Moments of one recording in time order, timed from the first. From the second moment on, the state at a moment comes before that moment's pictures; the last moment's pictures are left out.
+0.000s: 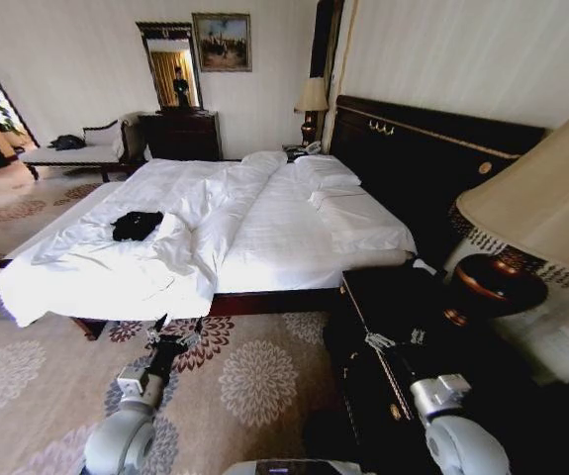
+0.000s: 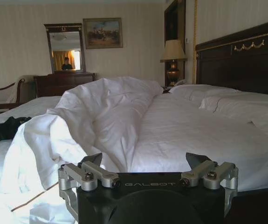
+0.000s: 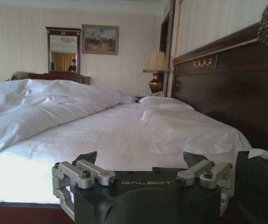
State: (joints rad) left arm 1.69 -1.19 -0.59 -2.20 -0.31 0.11 -0.09; right arm -1.74 1.35 0.78 2.19 0.26 -0.06 -0.12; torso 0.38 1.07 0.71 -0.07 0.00
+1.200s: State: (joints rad) left arm 1.70 -1.19 -0.58 -2.20 -0.30 0.10 -0.09; right arm -1.74 1.36 0.78 2.18 0.24 -0.06 -0.11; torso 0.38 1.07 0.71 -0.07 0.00
